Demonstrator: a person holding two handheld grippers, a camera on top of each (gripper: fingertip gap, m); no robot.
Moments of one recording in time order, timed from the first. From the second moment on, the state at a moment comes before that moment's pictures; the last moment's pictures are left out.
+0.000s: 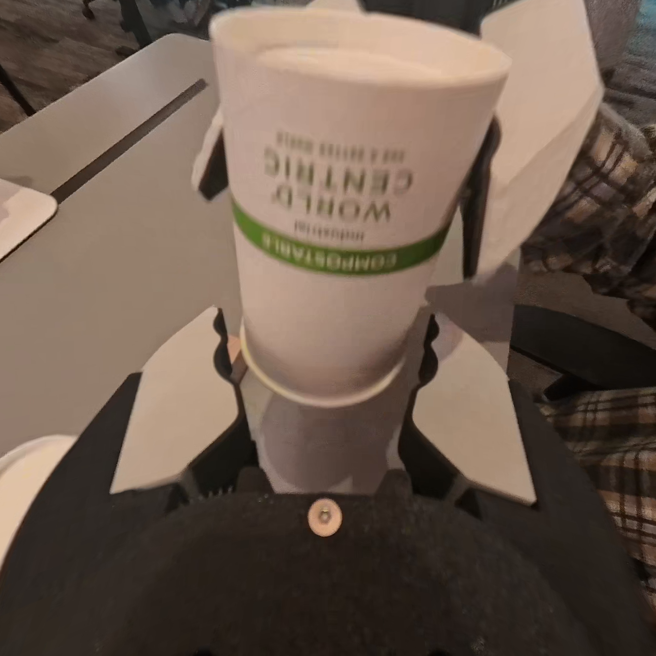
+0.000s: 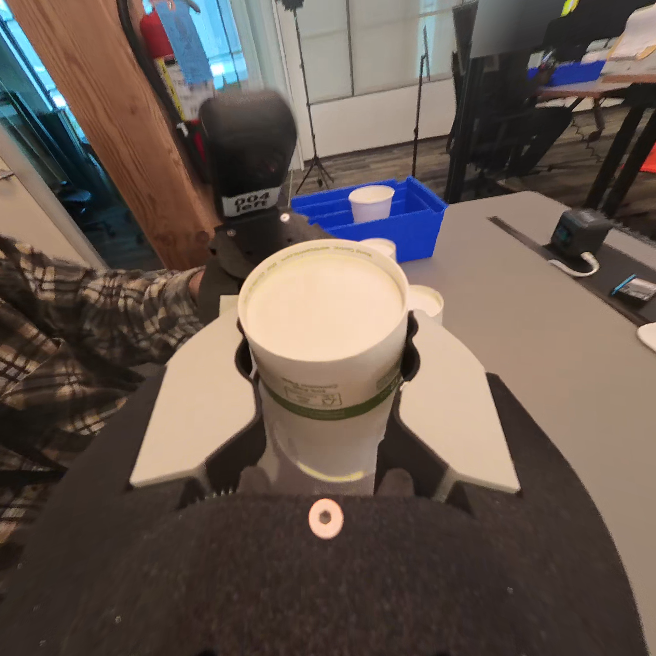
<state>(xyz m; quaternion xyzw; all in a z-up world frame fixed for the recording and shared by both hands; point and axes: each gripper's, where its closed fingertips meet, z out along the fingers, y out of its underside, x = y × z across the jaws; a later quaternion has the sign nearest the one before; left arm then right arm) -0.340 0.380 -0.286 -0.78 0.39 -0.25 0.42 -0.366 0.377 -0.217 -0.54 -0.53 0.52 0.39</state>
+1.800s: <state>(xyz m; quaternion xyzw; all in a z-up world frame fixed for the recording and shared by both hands) -0.819 0.373 -0.284 -0.93 0.24 0.06 0.27 -0.300 0.367 -0.270 -0.60 -0.40 0.54 0.44</state>
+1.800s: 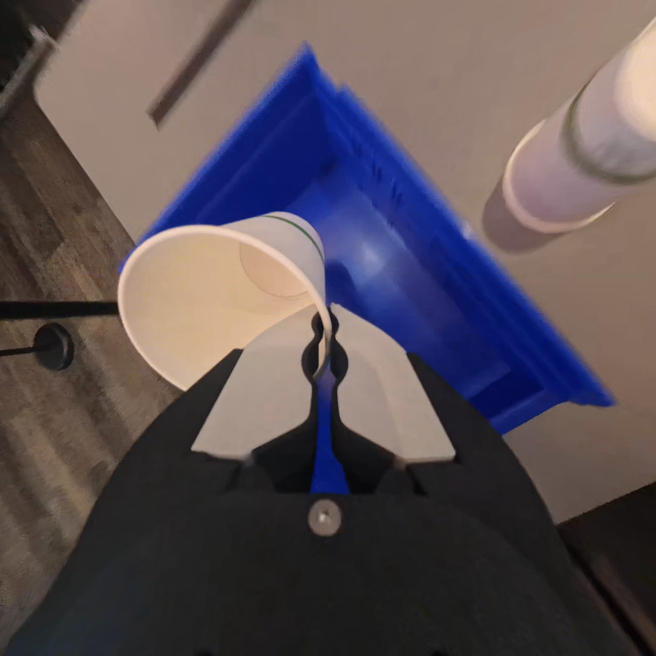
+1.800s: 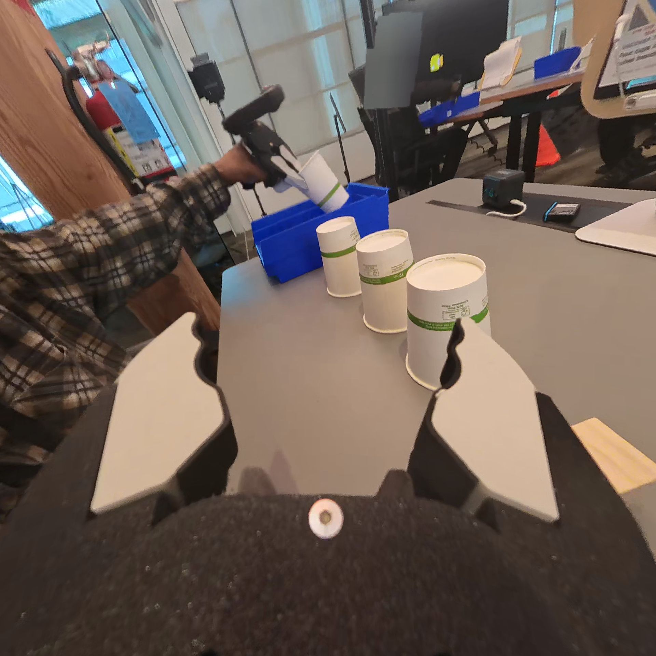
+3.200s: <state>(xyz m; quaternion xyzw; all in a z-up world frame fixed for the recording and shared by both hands) -0.342 0.345 -0.234 -0.65 0.24 -0.48 0.54 -0.253 0.461 -0.187 -0.58 -0.28 0.50 0.58</state>
